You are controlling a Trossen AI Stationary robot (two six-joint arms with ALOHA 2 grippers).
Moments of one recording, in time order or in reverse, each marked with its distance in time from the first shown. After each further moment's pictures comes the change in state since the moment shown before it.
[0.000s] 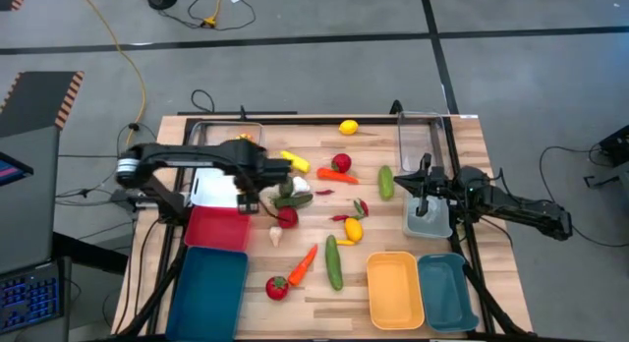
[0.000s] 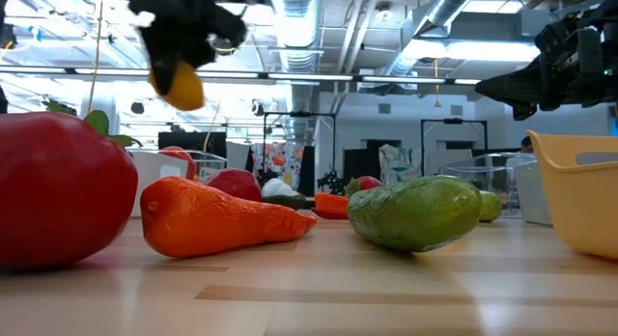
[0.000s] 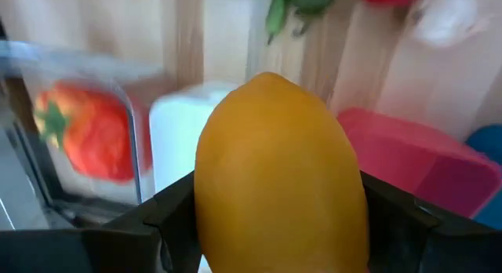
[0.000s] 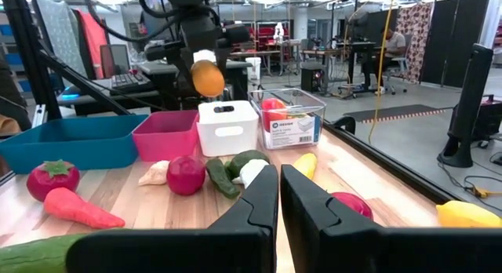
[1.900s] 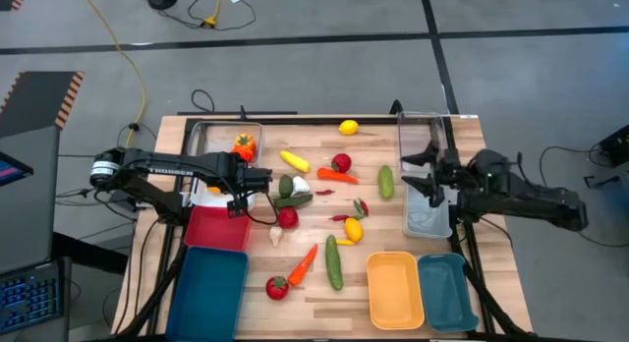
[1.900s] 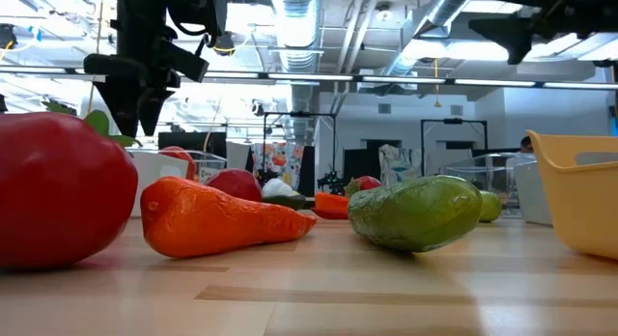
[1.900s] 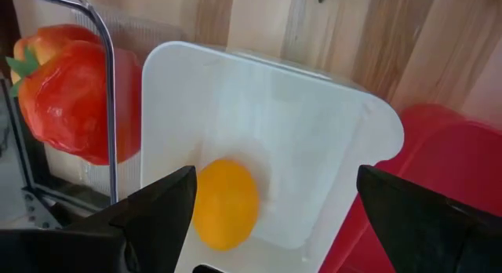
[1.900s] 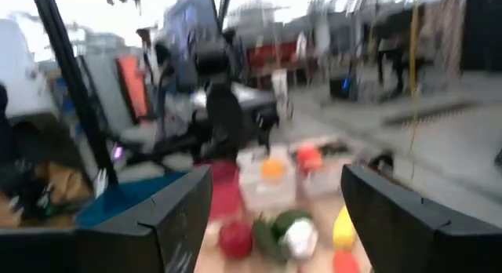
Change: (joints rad) left arm 0.003 -0.188 -0.390 0.266 -0.110 -0.058; right arm 0.041 0.289 0.369 -0.053 -0.053 0.152
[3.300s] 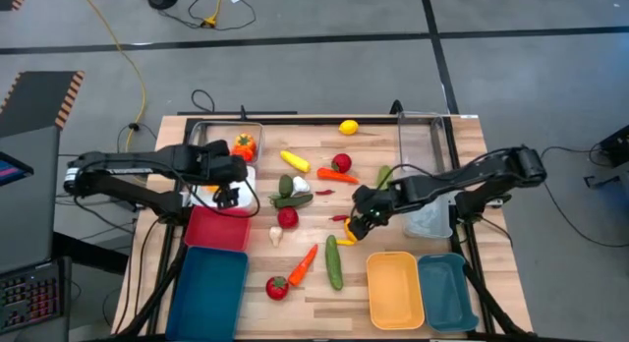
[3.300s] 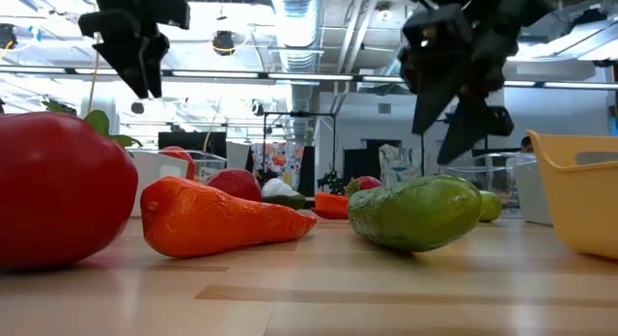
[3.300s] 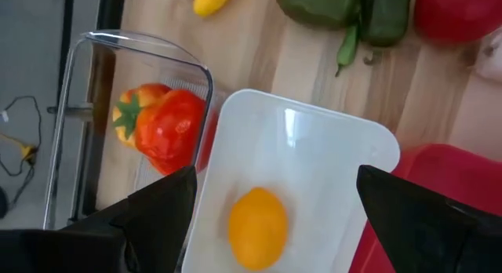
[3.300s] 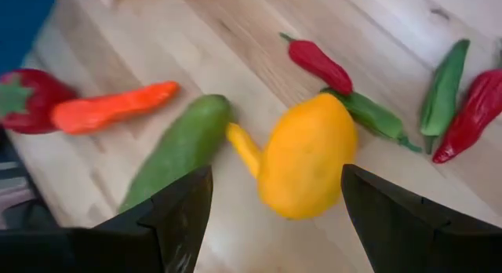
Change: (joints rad) left arm 0.000 -0.293 0.001 0.044 -0.071 0.057; right arm 0.345 1.171 0.511 -0.425 0.055 0.801
